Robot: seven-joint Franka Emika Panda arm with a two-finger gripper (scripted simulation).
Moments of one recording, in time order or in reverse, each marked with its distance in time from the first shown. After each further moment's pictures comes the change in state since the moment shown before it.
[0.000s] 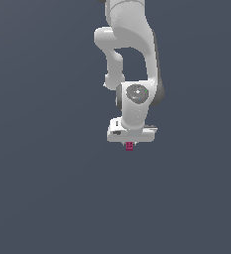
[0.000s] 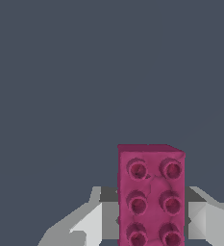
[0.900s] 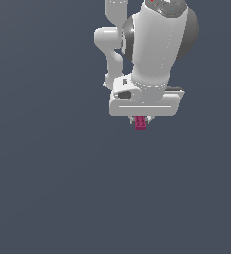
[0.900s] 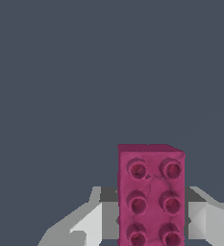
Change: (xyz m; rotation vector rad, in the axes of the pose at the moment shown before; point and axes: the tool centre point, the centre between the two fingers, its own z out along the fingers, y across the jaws) arm 0.030 -0.016 -0.194 0.000 0.002 0.000
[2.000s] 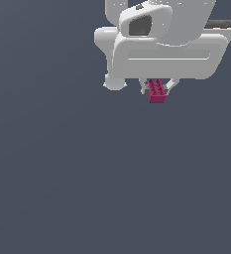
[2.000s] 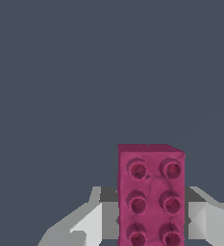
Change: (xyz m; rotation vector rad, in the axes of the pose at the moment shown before) arm 0.028 -0.013 -0.140 0.000 0.000 0.000
